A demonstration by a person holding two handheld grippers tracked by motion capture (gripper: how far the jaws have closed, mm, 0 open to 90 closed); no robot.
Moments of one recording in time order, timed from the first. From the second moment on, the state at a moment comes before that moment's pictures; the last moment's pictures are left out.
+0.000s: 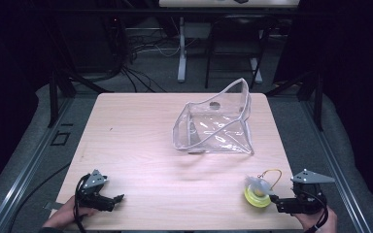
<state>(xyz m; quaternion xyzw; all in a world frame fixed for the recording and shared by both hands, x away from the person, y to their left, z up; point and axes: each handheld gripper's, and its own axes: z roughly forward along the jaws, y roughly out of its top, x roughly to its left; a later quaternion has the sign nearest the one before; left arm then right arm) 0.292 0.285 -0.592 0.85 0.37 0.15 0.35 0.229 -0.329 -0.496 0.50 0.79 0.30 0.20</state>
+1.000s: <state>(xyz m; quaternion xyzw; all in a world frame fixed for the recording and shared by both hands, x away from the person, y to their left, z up) 0.292 0.285 -0.592 0.85 0.36 0.15 0.35 0.231 -0.311 -0.462 0.45 0.79 0.35 0.26</state>
